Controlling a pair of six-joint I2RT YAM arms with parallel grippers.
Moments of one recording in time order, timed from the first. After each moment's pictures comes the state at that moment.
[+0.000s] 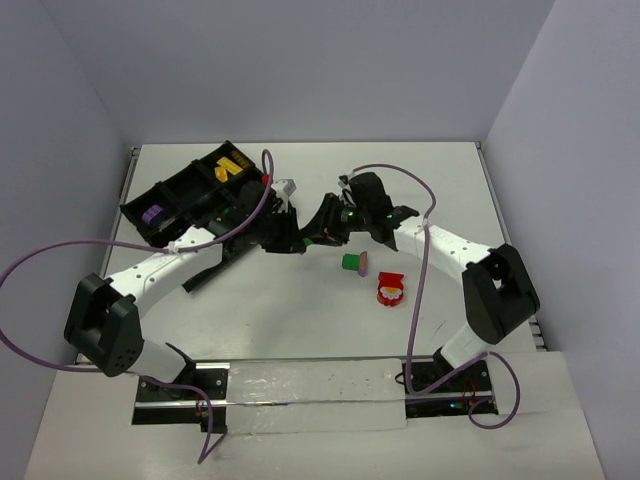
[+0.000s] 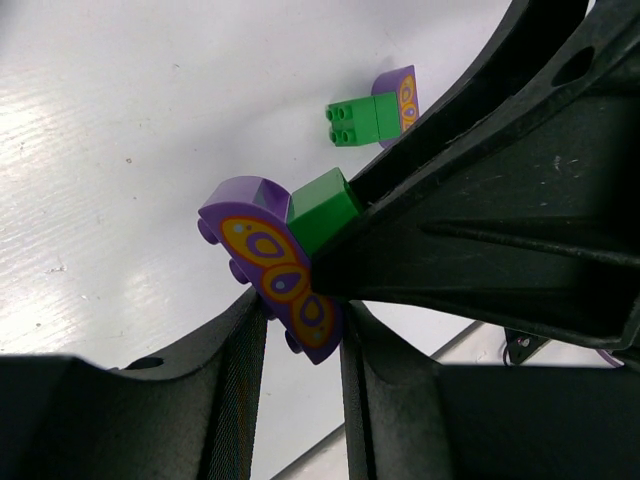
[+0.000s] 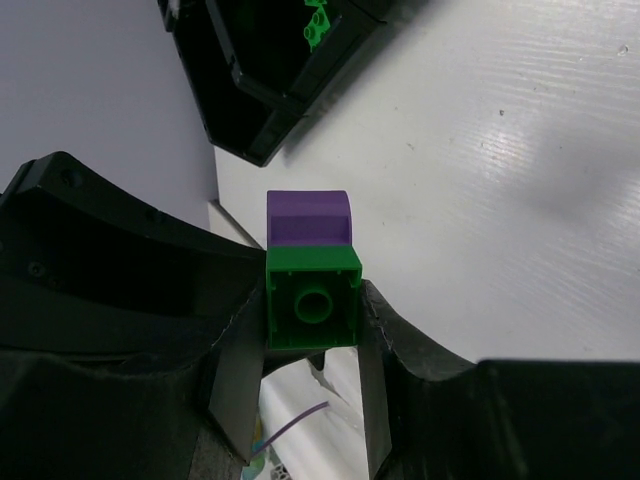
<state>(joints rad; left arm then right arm) -0.66 1.46 1.10 -0.42 0.21 -0.50 0.55 1.59 1.08 -0.11 -0.51 0.94</state>
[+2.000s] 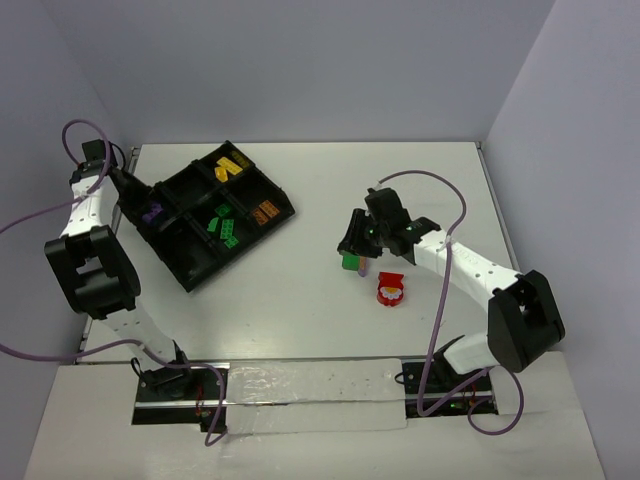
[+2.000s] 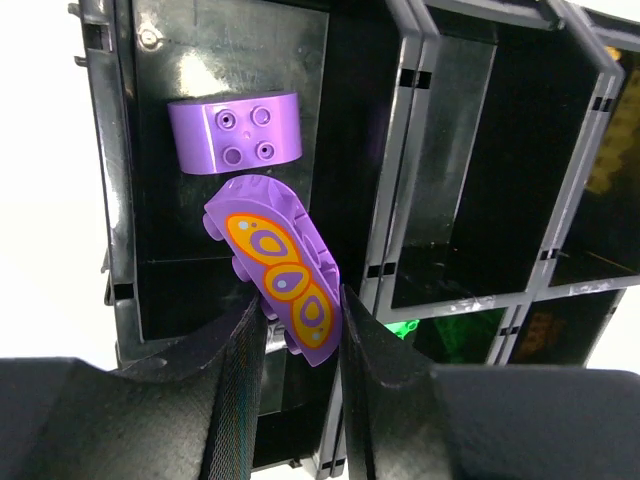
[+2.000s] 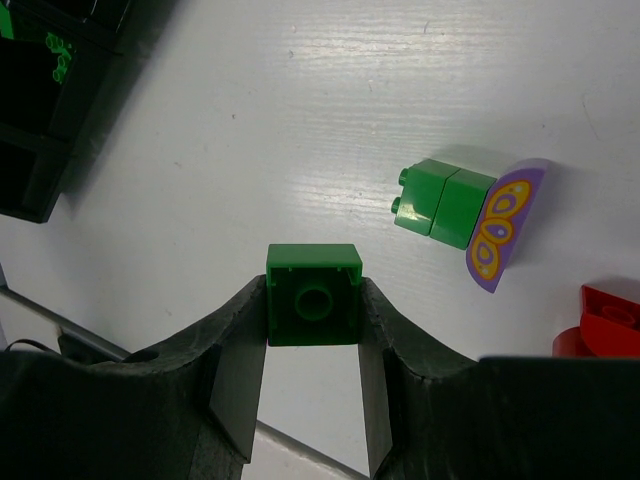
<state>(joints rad) 0.31 1.83 1.52 -0.70 0.09 -0.62 0.53 1.40 0.95 -0.38 -0.12 0.71</state>
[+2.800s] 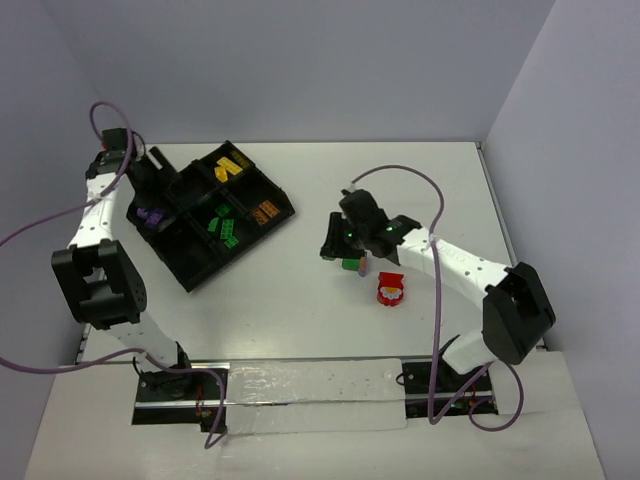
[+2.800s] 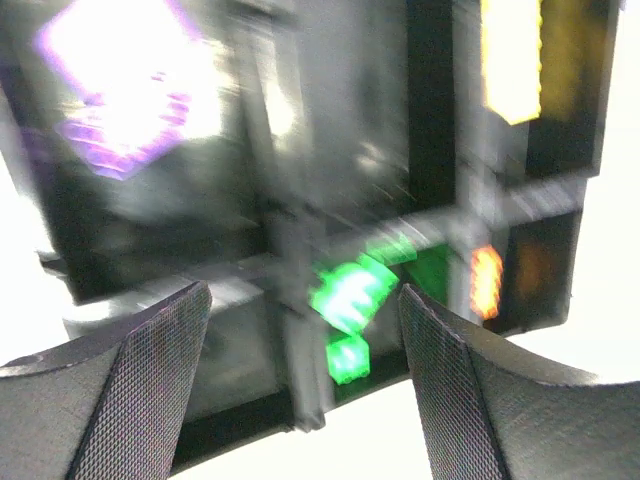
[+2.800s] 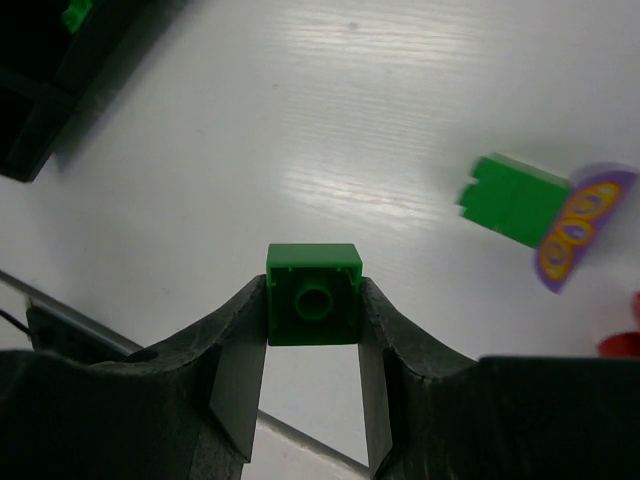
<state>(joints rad) 0.22 1.75 1.52 -0.70 0.11 -0.52 0.64 1.44 1.03 -0.42 -0.05 0.69</state>
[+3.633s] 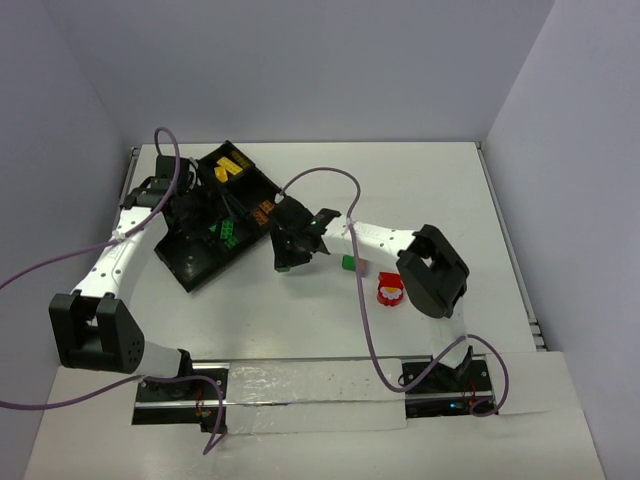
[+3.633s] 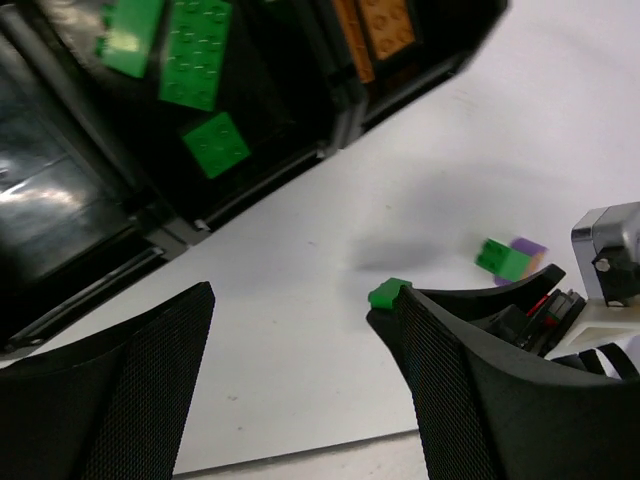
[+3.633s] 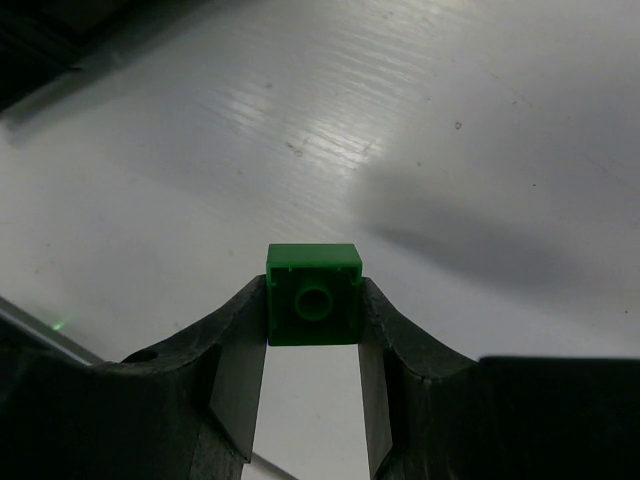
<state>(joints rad) -0.14 1.42 1.23 -0.76 0.18 -0.55 0.88 1.95 1.49 -0.51 -0.02 0.62</state>
